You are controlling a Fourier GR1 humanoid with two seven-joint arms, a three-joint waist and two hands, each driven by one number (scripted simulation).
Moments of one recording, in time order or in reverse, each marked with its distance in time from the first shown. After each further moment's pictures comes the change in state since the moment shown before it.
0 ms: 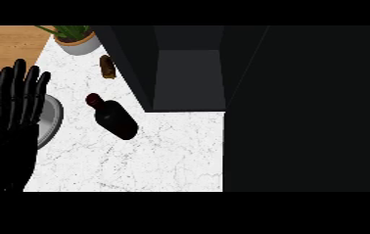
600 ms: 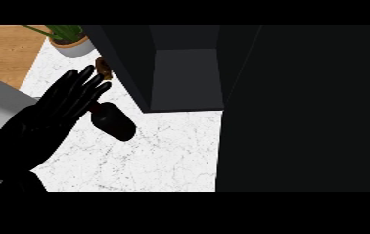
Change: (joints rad) left arm -0.137 0.157 -0.049 0.160 0.569 -0.453 0.095; right arm 0.109 0.030 0.138 -0.121 -0.100 0.071 0.123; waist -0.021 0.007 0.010
